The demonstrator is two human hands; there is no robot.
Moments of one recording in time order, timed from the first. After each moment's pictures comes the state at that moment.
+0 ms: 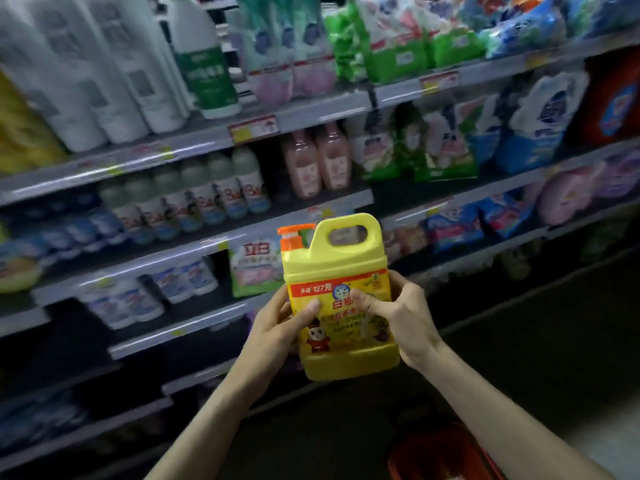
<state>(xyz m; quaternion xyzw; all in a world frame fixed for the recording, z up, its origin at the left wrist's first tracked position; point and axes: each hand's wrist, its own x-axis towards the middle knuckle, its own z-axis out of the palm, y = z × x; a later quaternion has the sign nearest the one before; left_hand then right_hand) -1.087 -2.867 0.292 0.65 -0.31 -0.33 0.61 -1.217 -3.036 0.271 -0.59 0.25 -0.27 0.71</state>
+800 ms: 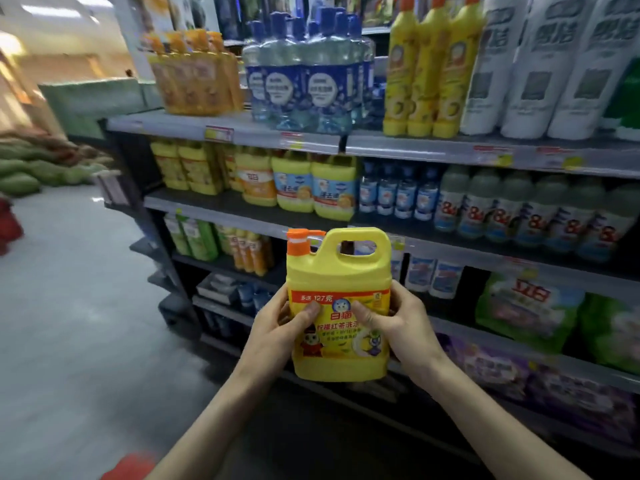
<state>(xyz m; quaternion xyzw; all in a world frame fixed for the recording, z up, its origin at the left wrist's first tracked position) -0.954 -2.455 0.306 0.70 -0.09 -0.02 0.71 -0.945 -2.667 0.295 -0.71 -0.02 -0.02 0.70</state>
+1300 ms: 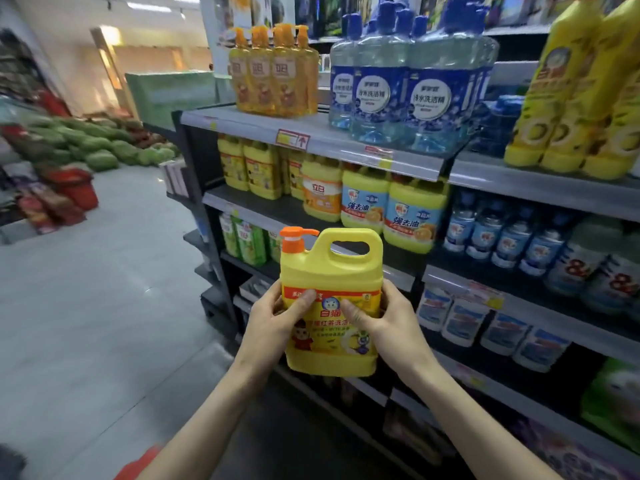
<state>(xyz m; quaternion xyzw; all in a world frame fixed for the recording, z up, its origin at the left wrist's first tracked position) -0.832 -2.350 0.300 0.70 0.02 0.09 0.71 -0.794 -2.548 0.295 -0.74 -0.12 0.02 0.66</state>
